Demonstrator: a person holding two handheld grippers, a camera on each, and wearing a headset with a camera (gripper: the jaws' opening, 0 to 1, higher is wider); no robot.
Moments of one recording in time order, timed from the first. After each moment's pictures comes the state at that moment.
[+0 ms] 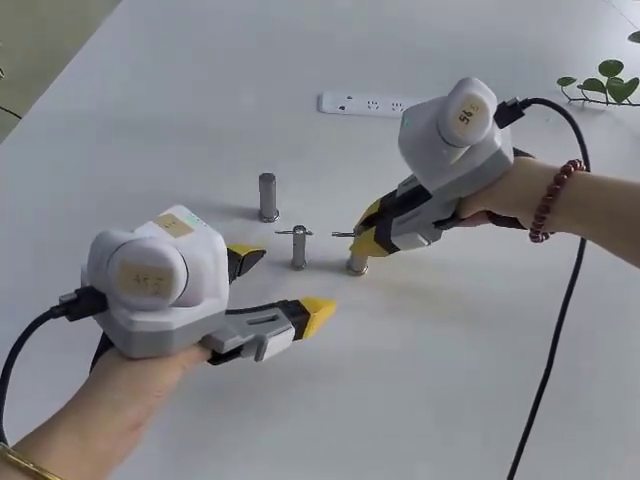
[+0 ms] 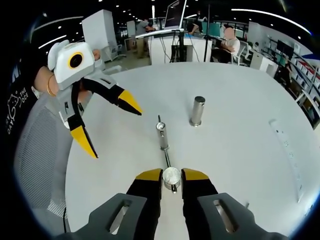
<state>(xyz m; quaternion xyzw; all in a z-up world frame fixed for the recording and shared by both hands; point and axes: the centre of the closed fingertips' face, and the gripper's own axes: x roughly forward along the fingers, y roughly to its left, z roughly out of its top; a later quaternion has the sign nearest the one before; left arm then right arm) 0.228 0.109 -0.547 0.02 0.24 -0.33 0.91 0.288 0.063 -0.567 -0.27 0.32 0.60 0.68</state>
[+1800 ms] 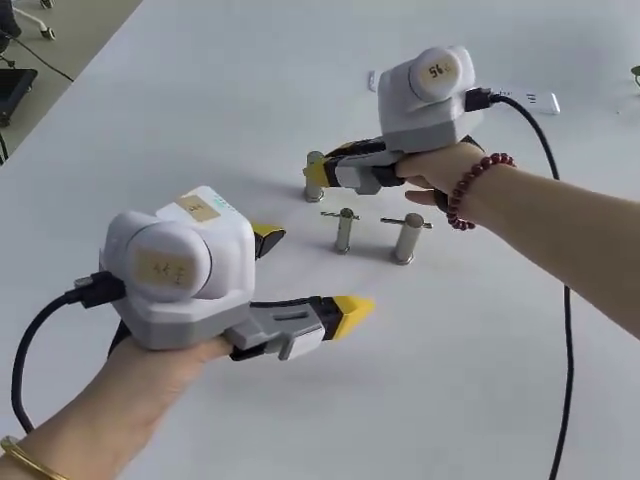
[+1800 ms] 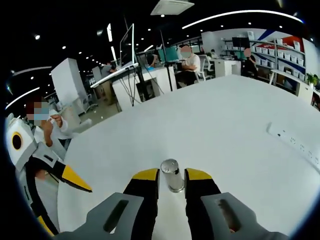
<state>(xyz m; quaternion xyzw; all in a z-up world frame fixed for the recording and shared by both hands) 0.218 0.124 -0.545 0.01 0.24 -0.32 0.92 0.352 0.167 -0.567 -0.08 0.29 0.52 0.80</state>
